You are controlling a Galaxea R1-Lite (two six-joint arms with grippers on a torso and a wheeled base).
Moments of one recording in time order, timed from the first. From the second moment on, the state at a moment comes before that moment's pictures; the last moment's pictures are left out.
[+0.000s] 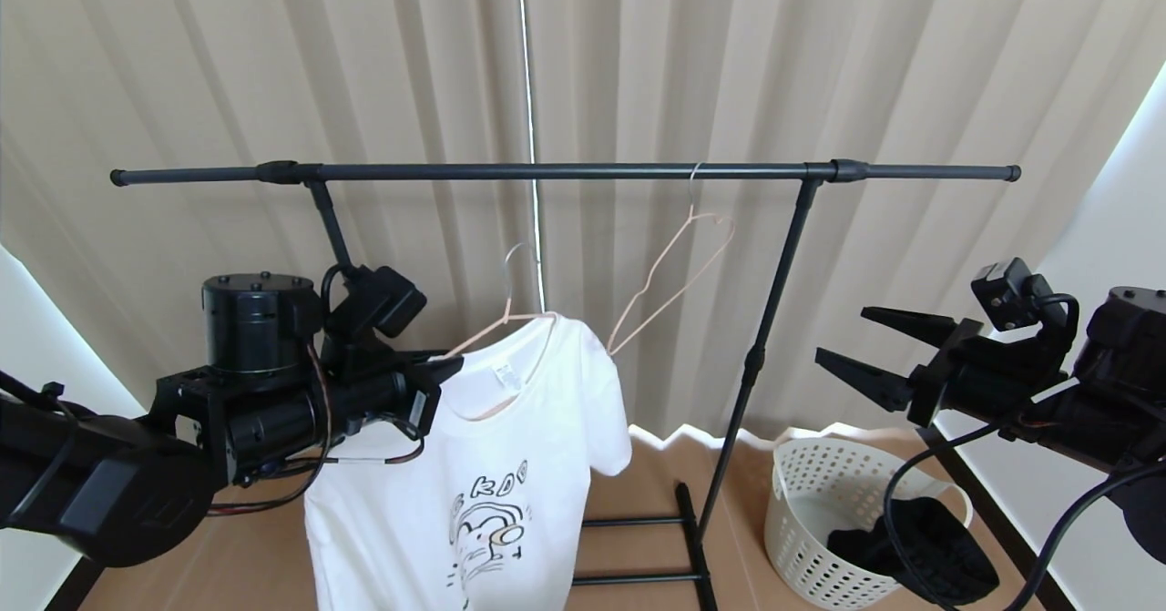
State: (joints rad) left arm -0.31 1.78 -0.67 -0.75 -0.21 0.30; right arm 0.00 1.79 -0.47 -1.17 0.66 -0.09
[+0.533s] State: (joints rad) left arm -0.29 1.88 -0.85 -0.83 -0.18 0.24; right arm 0.00 1.79 -0.47 -1.17 0.66 -0.09
